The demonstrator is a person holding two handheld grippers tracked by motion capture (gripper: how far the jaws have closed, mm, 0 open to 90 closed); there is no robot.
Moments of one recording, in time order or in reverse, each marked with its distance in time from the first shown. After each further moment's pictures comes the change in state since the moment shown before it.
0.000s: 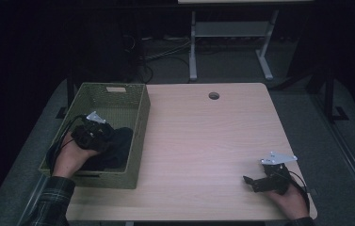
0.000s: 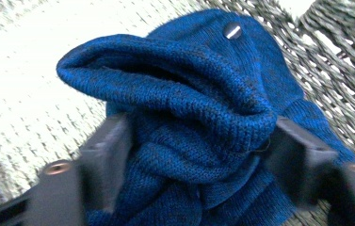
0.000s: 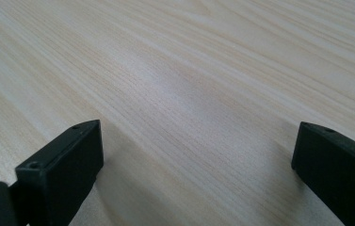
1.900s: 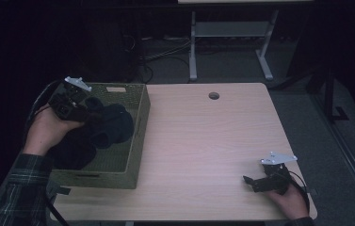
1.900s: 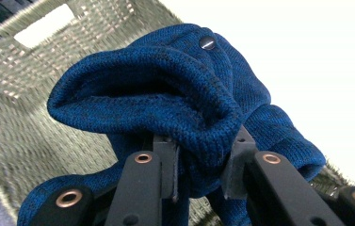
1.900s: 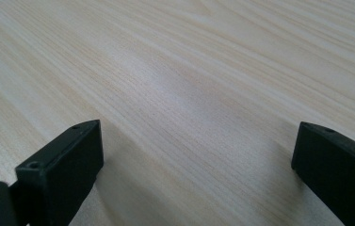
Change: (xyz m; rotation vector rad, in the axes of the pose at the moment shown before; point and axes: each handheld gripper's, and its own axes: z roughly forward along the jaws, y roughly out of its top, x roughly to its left) left arm 0.001 0.071 -0.115 -0.024 -0.021 0.057; right arm 0.000 0.000 0.000 0.000 0.001 0.003
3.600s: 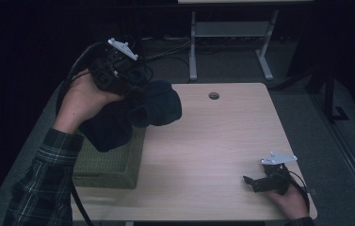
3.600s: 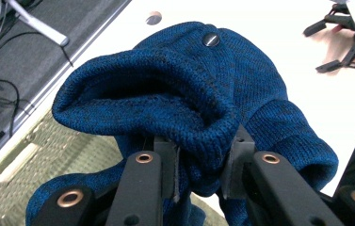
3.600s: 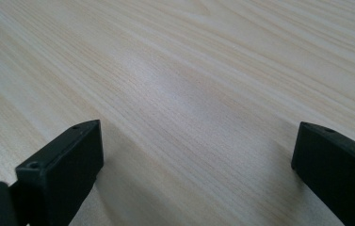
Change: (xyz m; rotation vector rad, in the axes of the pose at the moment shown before) left arm -0.082 0.120 -0.030 -0.098 -0.092 0.215; right arm 0.000 0.000 0.000 0.000 -0.003 -0.001
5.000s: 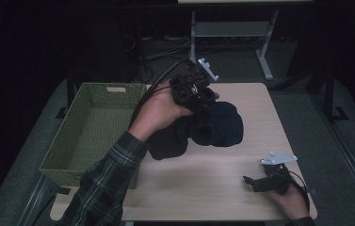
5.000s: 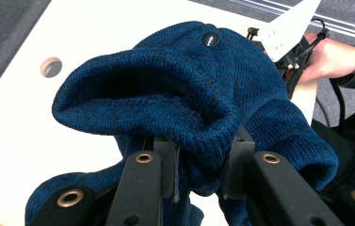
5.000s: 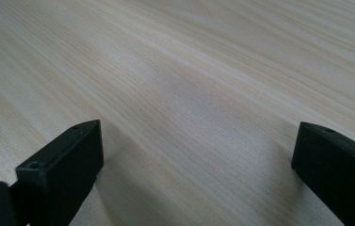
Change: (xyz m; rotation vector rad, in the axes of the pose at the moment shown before) left arm -0.087 0.084 0.103 0.018 -0.214 0.157; right arm 0.000 0.000 0.000 -0.002 0.001 0.003
